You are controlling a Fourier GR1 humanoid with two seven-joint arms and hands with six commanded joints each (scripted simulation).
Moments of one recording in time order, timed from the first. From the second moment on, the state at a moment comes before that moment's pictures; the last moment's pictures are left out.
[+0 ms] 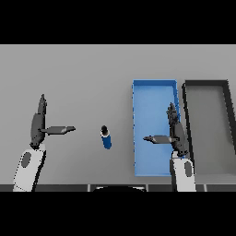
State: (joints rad) left arm -0.11 0.43 -0.16 -1.48 0.24 0.26 0.01; right arm 0.00 0.00 0.00 -1.57 0.00 0.00 0.00
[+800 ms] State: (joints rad) left arm -0.04 0.66 -0.24 -1.56 0.29 -0.13 -0.12; right arm 0.15 -0.11 0.12 -1.73 0.18 0.04 -0.05
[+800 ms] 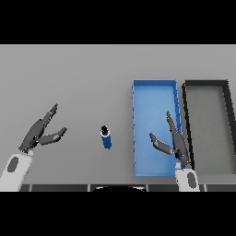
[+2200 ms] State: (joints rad) left arm -0.18 0.27 -0.57 -1.41 0.07 -0.21 -0.08; right arm 0.17 -0.11 0.13 -1.78 0.18 0.05 -0.04
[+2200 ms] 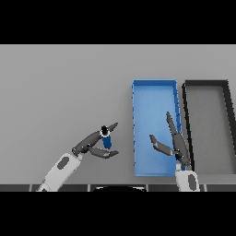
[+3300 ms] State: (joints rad) left arm -0.19 0.14 -0.59 -1.51 0.10 -0.12 -0.17; right arm 0.17 -0.12 0.12 -1.75 0.18 0.05 -0.06
